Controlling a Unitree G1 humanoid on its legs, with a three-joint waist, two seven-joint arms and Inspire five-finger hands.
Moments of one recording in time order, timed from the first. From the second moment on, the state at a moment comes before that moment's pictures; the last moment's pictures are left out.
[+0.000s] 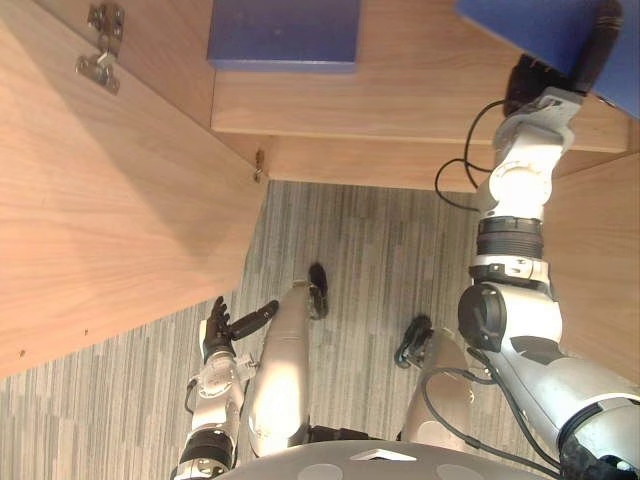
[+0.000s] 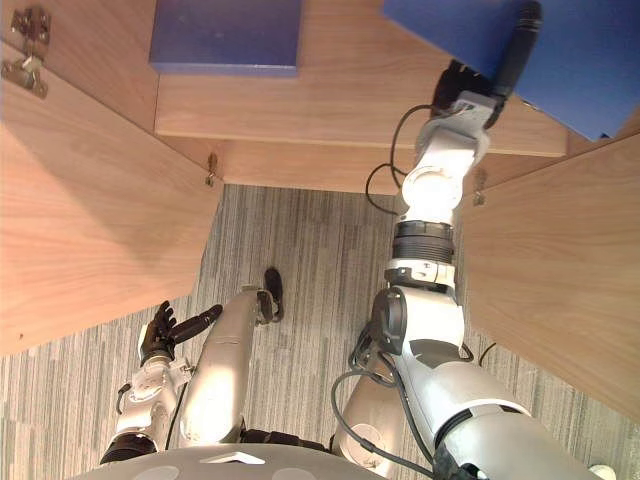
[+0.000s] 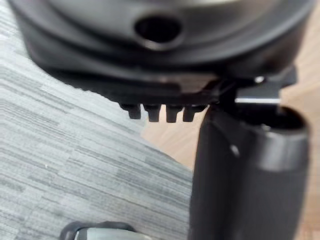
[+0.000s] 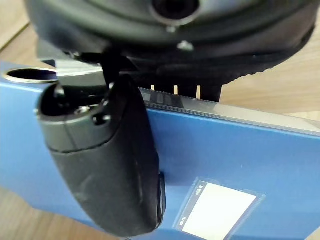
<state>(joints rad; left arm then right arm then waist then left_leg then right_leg) 0.01 0.00 0.21 0.66 -0.11 -0.08 0.24 -1.04 -0.18 -0.42 0.45 1.35 -0.36 -0.40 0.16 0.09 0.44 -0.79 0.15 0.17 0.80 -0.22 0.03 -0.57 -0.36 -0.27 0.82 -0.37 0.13</state>
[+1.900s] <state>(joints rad) -0.05 -0.05 0.37 0.82 -0.26 -0.04 0.22 -1.18 -0.63 -0.35 0.96 0.78 0.11 -0.30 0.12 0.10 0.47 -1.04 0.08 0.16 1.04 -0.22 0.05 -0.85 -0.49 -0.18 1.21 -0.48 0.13</state>
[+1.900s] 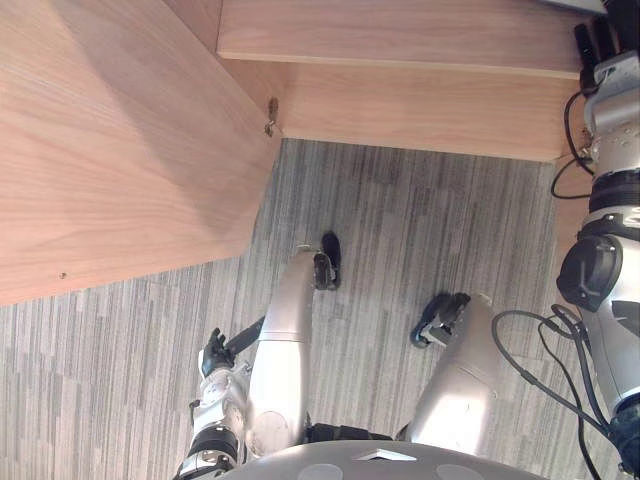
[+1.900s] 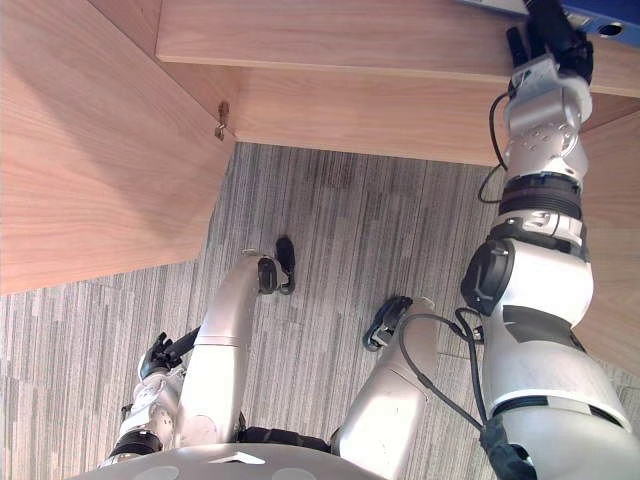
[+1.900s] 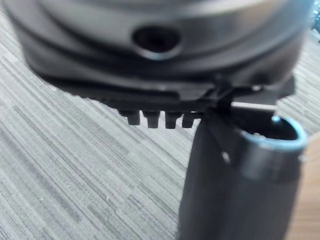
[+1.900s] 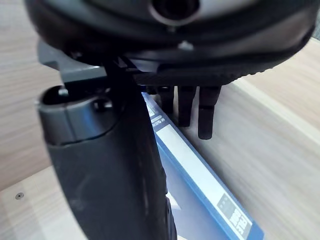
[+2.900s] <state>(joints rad) -0.02 0.06 0.67 0.84 -0.17 0.00 0.16 -1.15 -0.53 -0.34 1.04 0.32 0.23 -0.14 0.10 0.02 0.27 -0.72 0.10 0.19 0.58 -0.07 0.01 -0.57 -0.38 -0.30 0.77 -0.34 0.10</state>
